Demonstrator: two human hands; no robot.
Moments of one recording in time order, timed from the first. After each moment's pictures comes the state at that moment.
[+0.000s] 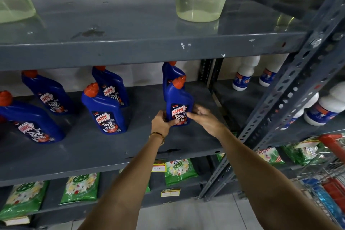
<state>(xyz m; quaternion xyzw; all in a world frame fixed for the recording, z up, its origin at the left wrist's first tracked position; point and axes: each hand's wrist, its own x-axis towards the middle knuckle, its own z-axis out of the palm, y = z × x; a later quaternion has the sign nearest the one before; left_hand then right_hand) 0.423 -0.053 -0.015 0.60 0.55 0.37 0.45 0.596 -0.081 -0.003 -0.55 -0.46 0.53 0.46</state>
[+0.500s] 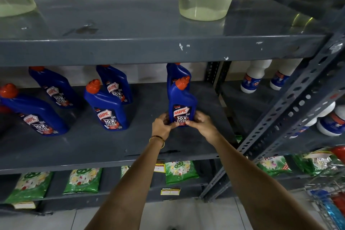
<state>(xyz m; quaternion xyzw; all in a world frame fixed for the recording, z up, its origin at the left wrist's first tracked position) 0.423 -0.060 -0.021 0.57 0.55 0.38 0.48 0.588 -0.072 -0.033 -0.57 -0.46 0.49 0.46</state>
